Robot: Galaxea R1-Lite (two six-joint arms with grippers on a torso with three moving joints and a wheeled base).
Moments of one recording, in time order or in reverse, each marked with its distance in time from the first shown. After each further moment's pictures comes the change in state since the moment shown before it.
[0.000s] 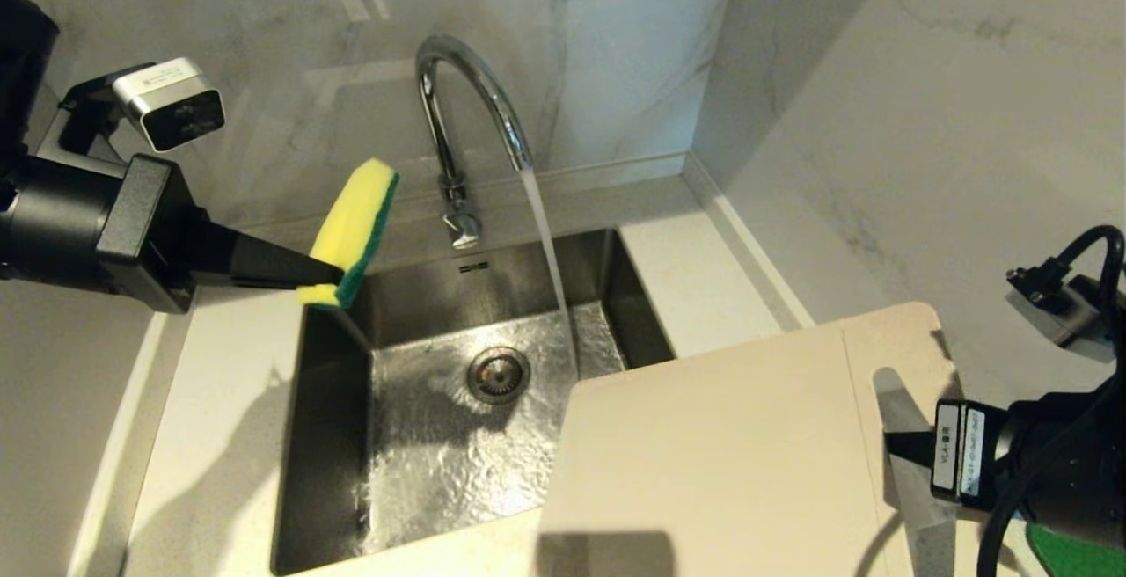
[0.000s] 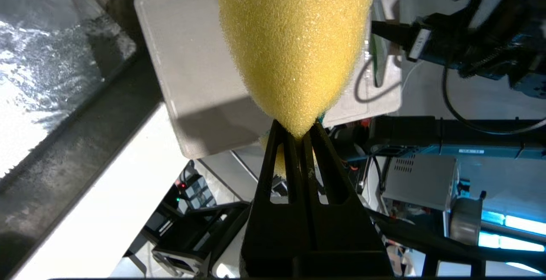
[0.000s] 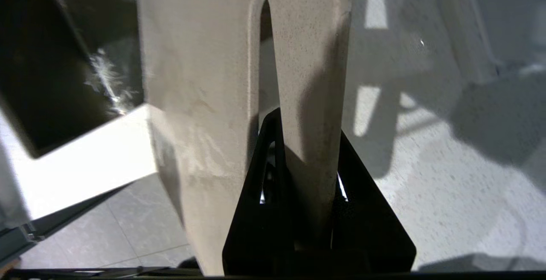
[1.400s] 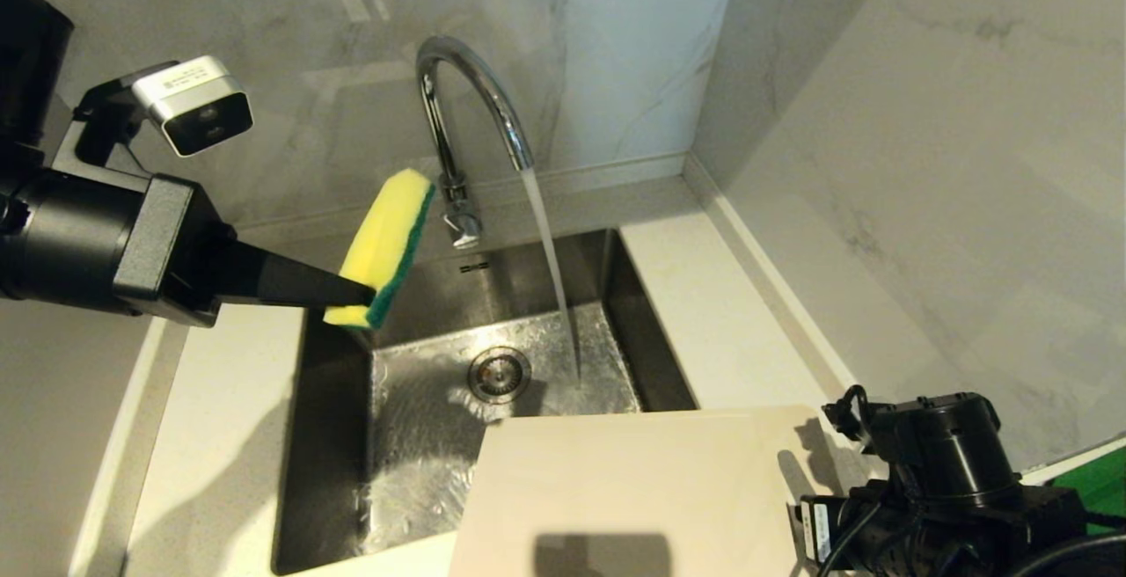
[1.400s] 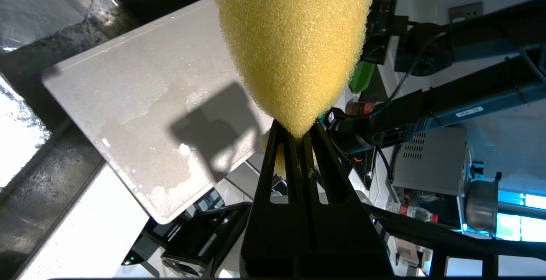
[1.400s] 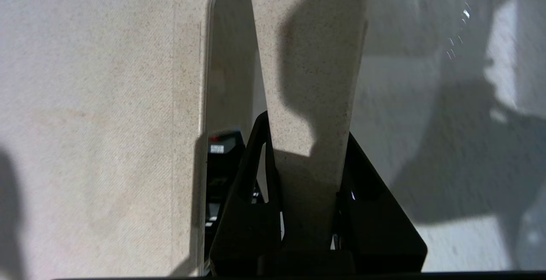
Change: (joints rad) left arm -0.118 -0.022 0.052 -0.078 0.067 -0.004; right arm -0.068 0.439 0.457 -0.789 -0.001 -0.247
